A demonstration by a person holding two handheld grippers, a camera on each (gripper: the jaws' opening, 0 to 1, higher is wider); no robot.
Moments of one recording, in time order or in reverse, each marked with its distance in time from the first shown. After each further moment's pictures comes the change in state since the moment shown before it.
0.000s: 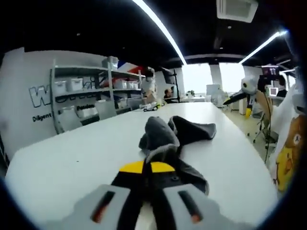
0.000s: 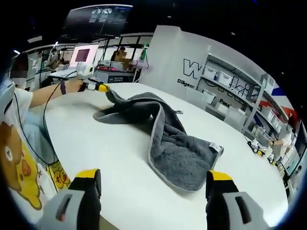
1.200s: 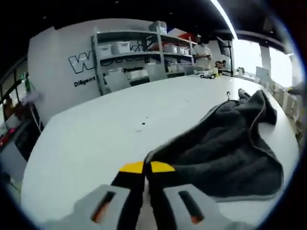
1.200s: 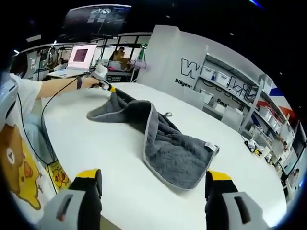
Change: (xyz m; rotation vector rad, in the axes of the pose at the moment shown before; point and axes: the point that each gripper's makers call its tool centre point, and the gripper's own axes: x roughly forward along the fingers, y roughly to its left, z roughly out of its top) left arm 0.020 0.165 -0.104 -0.107 0.367 0.425; right arm -0.009 -0.010 -0.002 -0.002 0.013 -0.026
